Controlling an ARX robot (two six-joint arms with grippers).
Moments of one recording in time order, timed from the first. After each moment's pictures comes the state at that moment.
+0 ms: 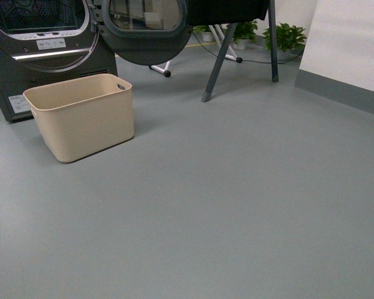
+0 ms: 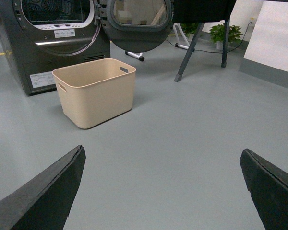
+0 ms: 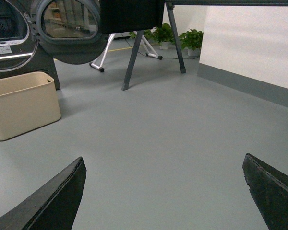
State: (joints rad) left arm 0.00 0.00 0.02 0.00 0.00 0.00; right arm 0.00 0.00 0.01 0.00 0.00 -0.01
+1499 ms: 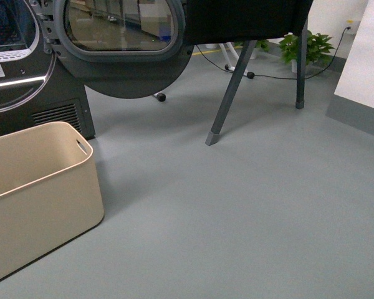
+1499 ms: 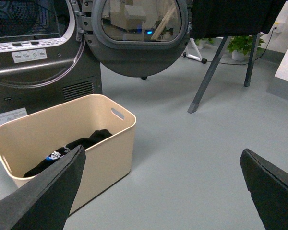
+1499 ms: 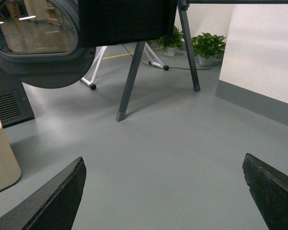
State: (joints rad) left arm 0.00 0.00 0.02 0.00 0.00 0.00; right arm 0.00 0.00 0.01 0.00 0.00 -0.01
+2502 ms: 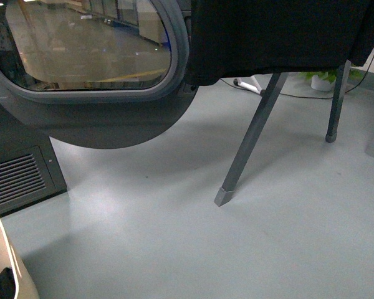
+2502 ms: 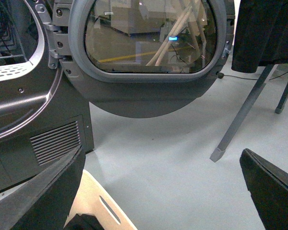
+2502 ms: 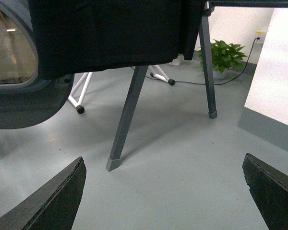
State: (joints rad) left arm 0.00 0.00 0.02 0.00 0.00 0.00; right arm 0.00 0.00 0.01 0.00 0.00 -0.01
